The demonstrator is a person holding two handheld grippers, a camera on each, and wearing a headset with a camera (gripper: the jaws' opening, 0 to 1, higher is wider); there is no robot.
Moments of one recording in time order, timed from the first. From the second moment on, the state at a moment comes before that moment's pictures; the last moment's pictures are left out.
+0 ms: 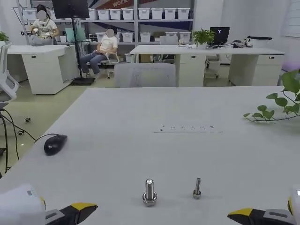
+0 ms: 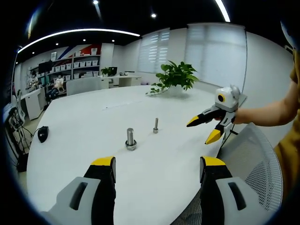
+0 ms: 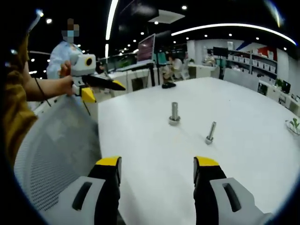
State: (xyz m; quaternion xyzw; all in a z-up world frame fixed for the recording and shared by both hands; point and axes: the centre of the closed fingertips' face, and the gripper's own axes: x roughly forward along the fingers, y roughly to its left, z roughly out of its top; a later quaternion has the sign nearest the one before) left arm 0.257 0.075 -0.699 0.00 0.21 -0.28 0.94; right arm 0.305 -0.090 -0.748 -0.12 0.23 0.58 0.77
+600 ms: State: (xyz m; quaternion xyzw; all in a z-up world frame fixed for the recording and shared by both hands) left arm 0.254 0.077 -0.702 -0.01 0.22 -0.28 0.94; right arm 0.310 -0.091 -0.756 -0.12 0.23 0.58 0.77
